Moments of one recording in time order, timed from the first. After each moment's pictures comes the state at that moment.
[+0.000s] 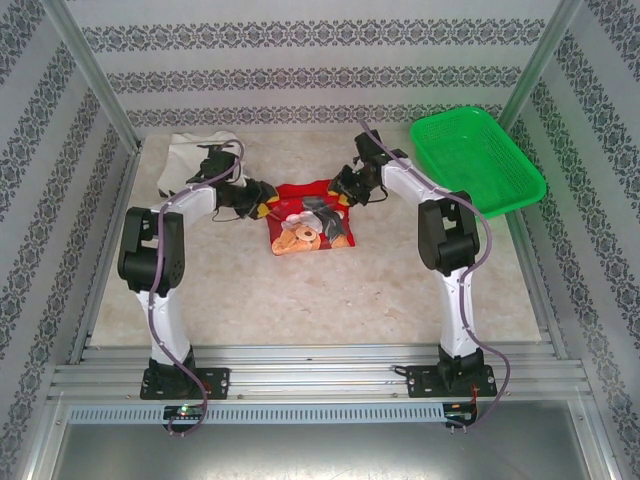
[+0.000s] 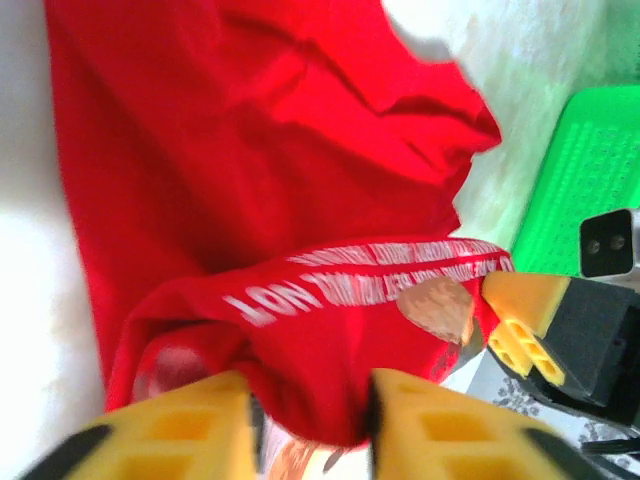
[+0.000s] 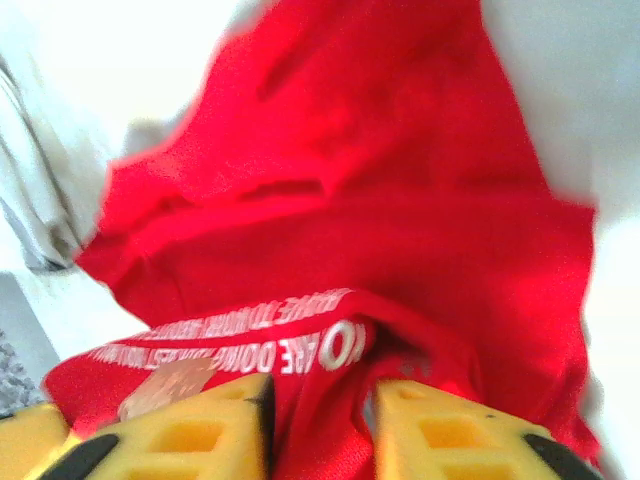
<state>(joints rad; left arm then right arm) -0.10 2.00 1.40 -0.35 0.66 -0.90 0.30 2.28 1.89 -0.69 -0.51 0.86</state>
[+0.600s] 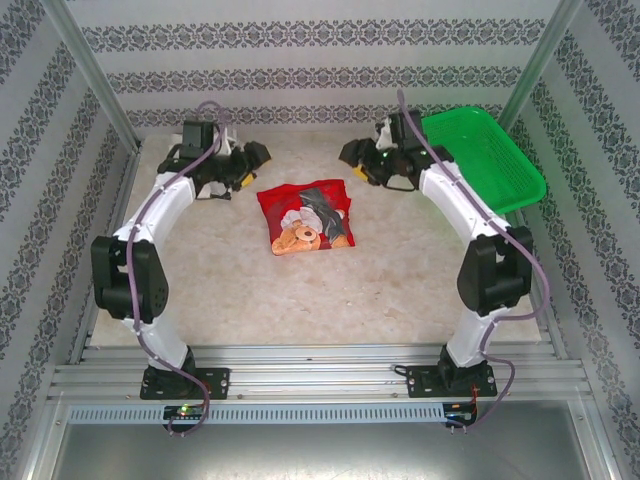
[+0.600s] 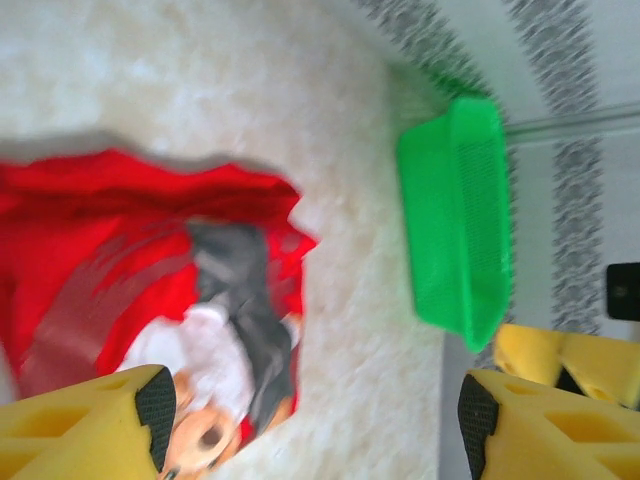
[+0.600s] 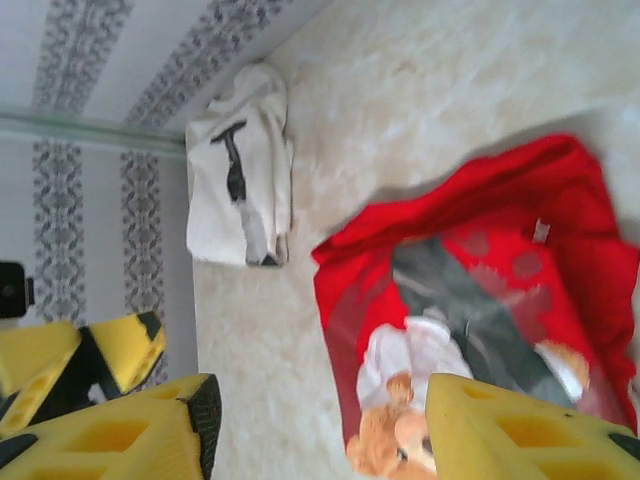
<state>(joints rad) -0.09 1.74 1.47 -0.47 0.62 -0.73 0.29 1.80 1.60 -0.54 -0.54 0.80</state>
